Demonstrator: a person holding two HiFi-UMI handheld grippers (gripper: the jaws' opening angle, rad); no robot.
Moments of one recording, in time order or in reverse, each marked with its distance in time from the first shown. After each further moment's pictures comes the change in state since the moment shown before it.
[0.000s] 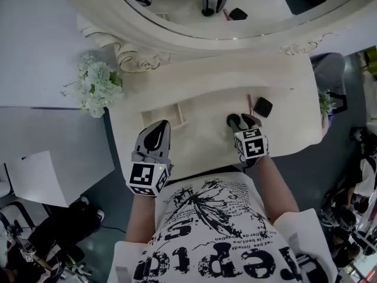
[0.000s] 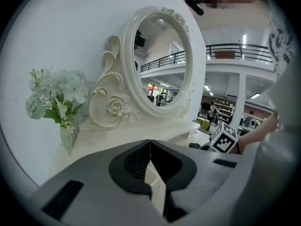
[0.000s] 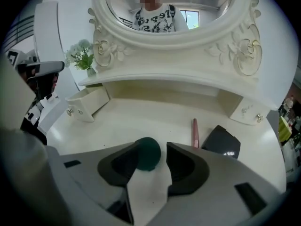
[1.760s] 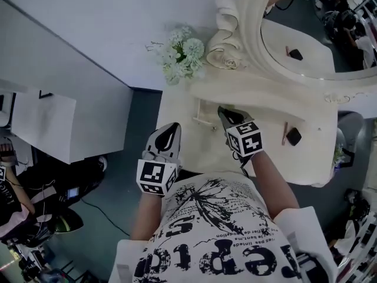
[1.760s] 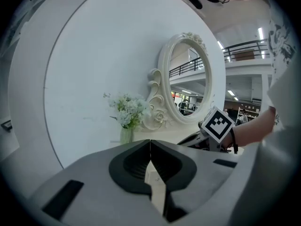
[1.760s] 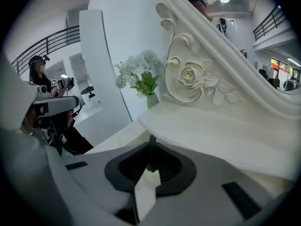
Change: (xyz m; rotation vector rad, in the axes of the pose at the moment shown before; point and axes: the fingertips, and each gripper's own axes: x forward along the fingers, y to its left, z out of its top) left arm -0.139 0.085 -0.014 -0.086 -0.098 0.280; right arm -0.005 0.233 0.146 -0.297 -0.175 0.383
